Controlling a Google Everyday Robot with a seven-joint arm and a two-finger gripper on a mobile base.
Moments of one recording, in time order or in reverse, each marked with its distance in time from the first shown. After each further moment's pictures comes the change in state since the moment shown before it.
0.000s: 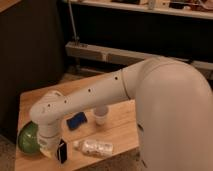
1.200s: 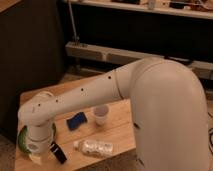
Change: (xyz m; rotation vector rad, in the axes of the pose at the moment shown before) arm -0.012 0.053 -0.001 -0.115 0.030 -0.145
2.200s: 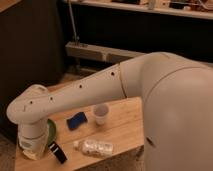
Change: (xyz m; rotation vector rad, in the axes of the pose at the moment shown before) arm -0.012 0.010 -0.035 0.095 -0.028 0.013
